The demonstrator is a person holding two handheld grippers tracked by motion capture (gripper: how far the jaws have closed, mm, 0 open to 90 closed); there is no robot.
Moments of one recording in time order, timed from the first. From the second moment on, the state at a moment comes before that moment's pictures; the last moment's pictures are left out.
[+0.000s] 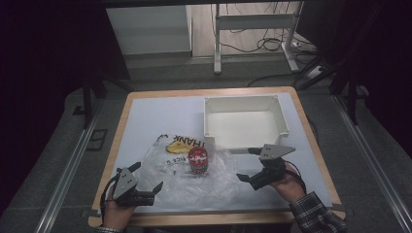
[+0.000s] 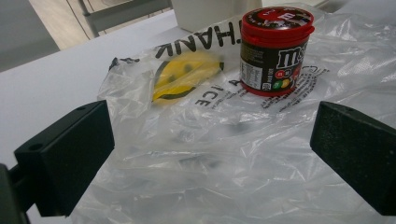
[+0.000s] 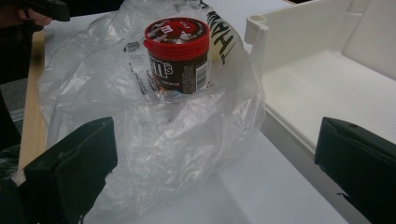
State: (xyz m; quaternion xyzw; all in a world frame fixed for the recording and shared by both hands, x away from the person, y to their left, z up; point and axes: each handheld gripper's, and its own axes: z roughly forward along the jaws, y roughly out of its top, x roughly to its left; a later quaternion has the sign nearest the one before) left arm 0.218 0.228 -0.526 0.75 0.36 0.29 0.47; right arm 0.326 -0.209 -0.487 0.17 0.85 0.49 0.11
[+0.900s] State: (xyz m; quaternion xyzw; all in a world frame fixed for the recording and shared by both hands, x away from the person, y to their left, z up) left arm 0.218 0.227 -0.527 0.75 0.36 0.29 0.47; right arm 0.333 -0.178 -0.489 0.14 0.87 0.46 0.09
